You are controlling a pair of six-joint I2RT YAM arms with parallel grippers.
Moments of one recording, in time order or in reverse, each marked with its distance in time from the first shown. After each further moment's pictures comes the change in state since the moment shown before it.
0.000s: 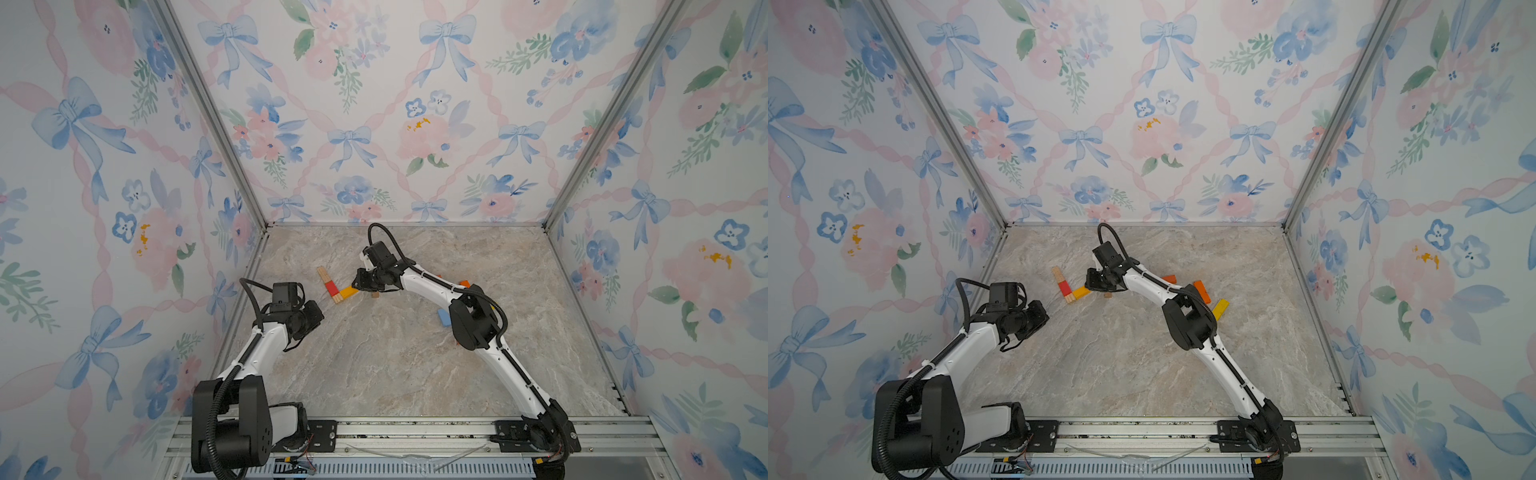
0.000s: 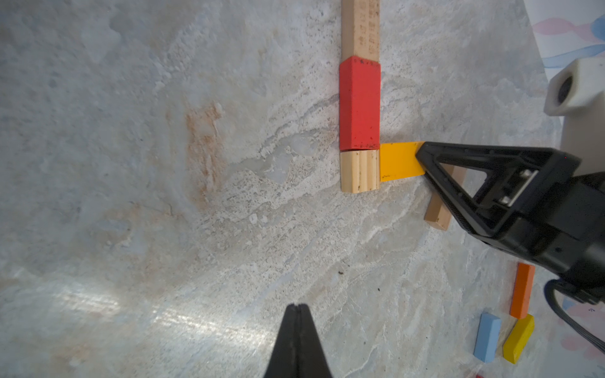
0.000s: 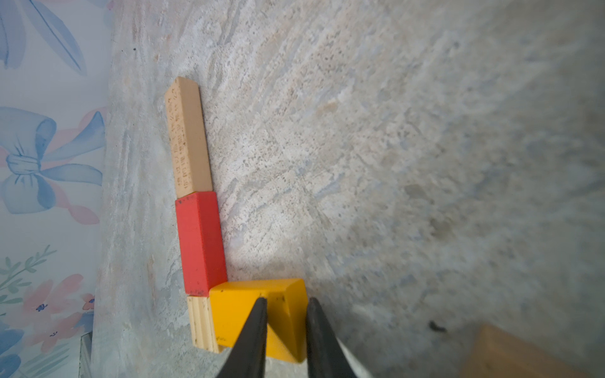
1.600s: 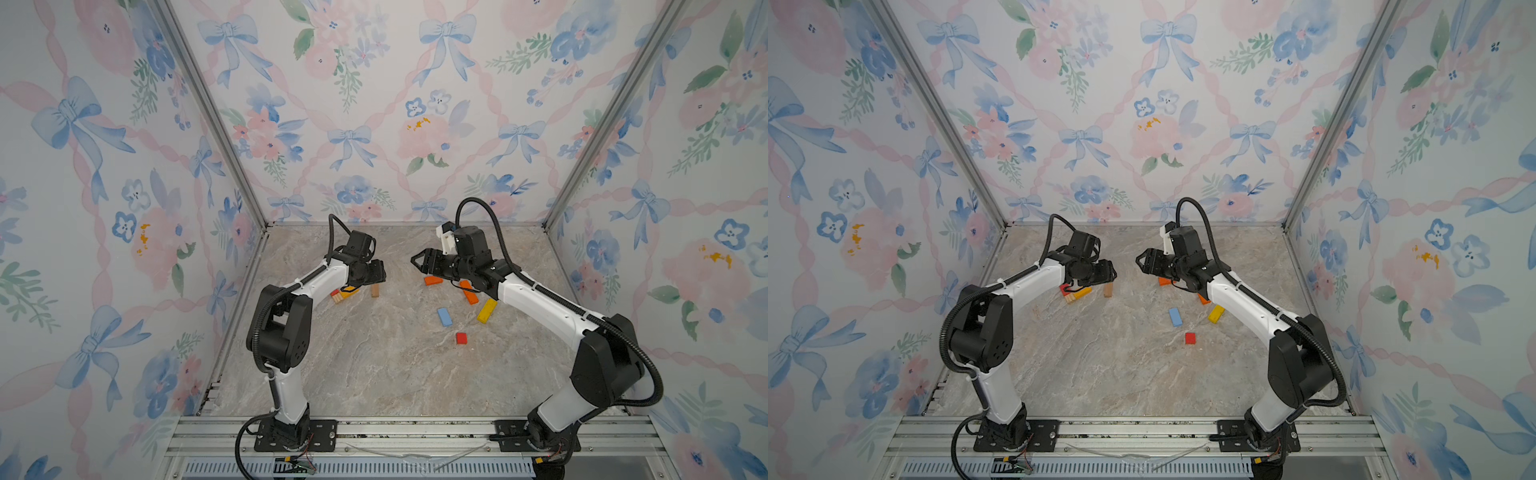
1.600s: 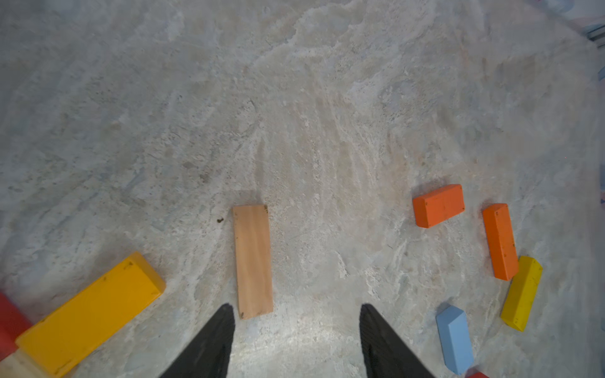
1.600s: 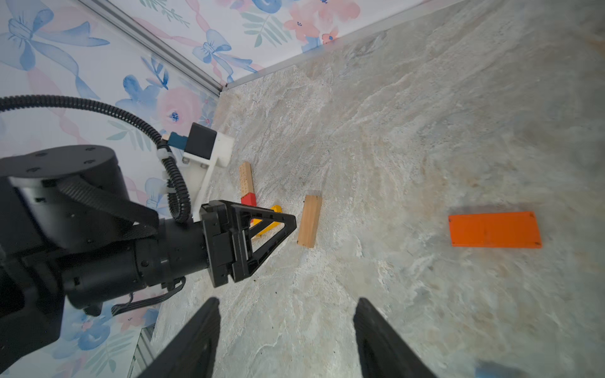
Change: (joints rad) left arm -0.460 0.660 0.756 -0.091 -0.111 0.129; right arm -0.235 -1.061 -1.061 0.261 0.050 -0.028
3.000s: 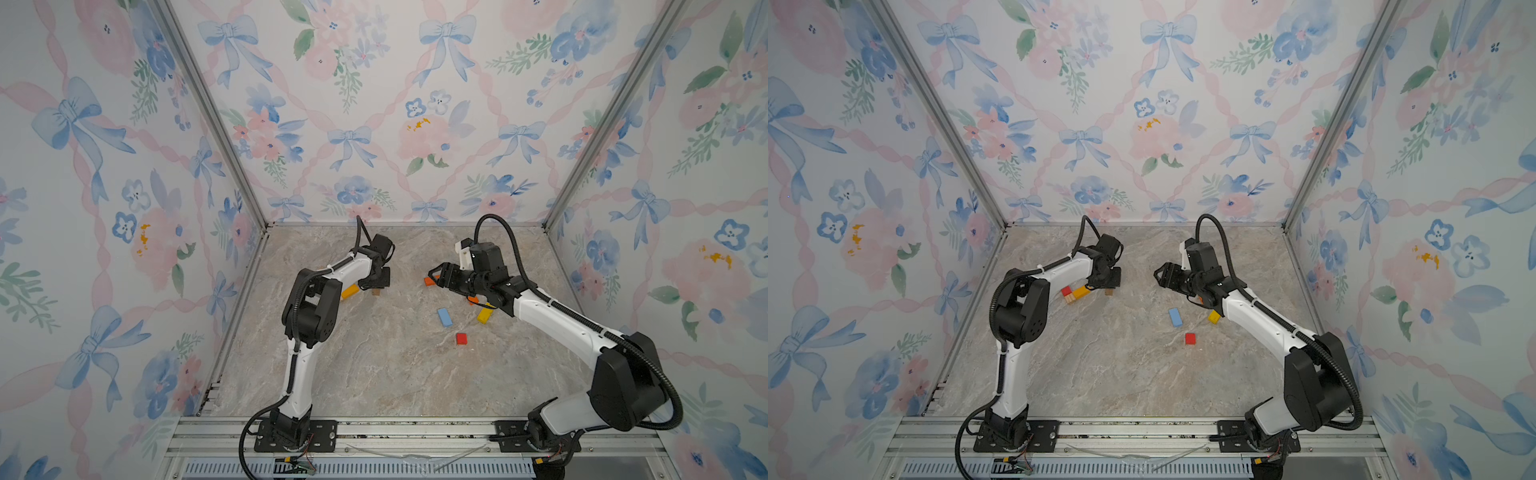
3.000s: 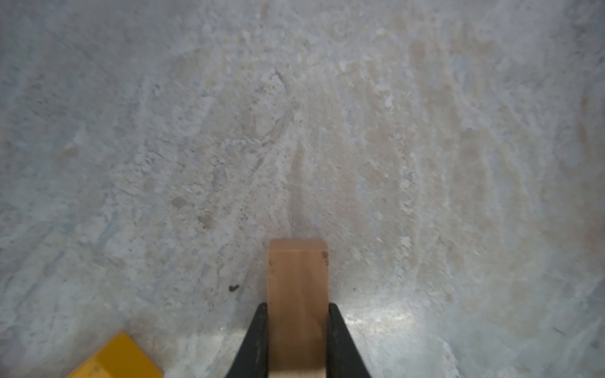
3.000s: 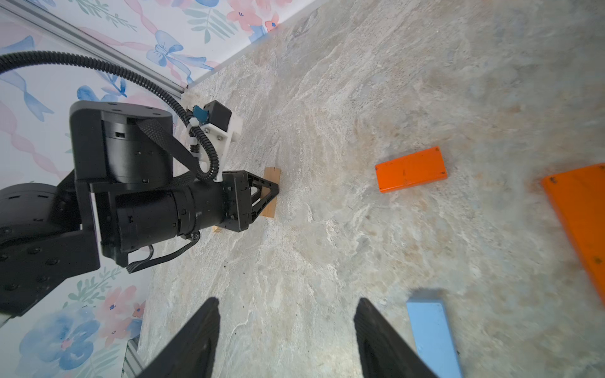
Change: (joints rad) left arm -0.061 0.284 0.259 -0.183 -0.233 0.103; right arm -0.060 -0.116 -0.197 0.017 0.025 0.044
